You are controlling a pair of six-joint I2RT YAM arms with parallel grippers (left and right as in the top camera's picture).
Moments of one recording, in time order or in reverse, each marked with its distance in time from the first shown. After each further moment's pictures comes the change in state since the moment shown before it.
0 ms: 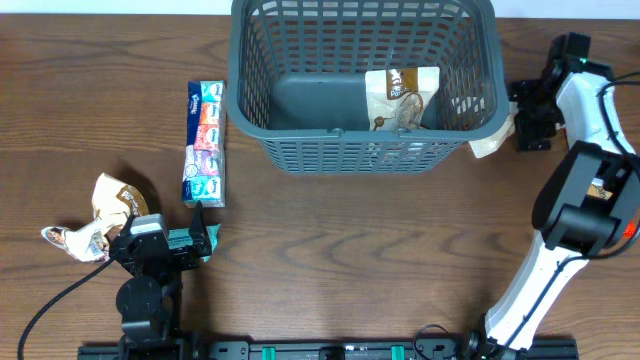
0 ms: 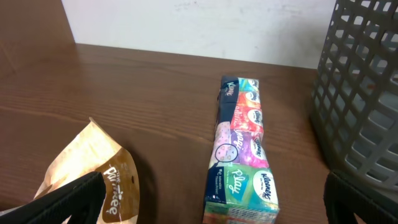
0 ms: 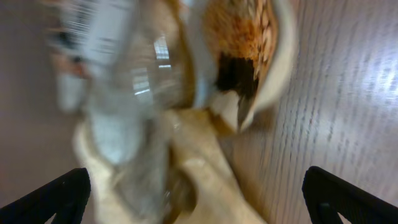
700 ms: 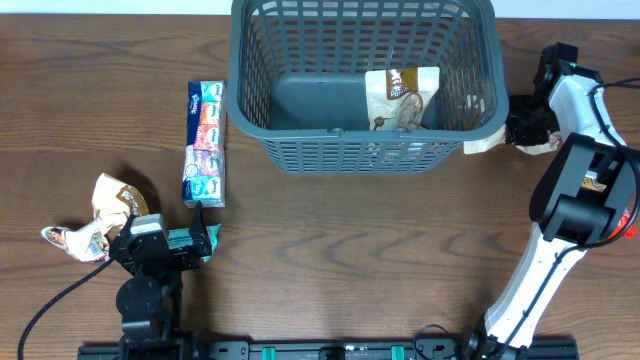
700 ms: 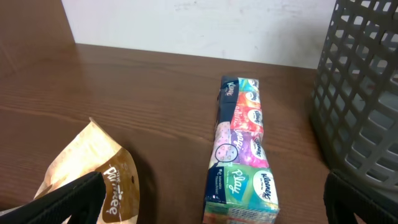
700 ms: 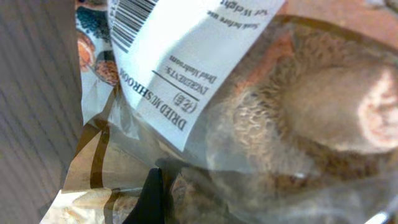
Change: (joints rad) left arm 0.000 0.000 0.000 0.000 0.000 0.000; right arm 0.000 0.066 0.015 -0.026 -0.008 -0.013
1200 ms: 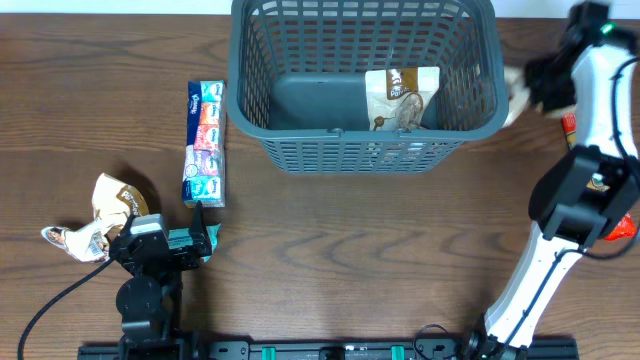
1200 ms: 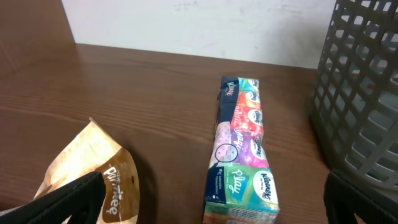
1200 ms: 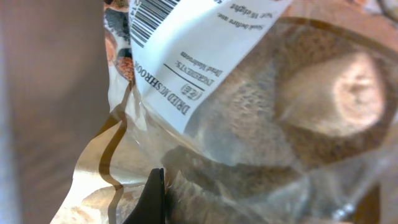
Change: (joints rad) left arm 0.000 0.000 0.000 0.000 0.000 0.000; right arm 0.000 -0.016 0.452 -0.257 0.010 -0.198
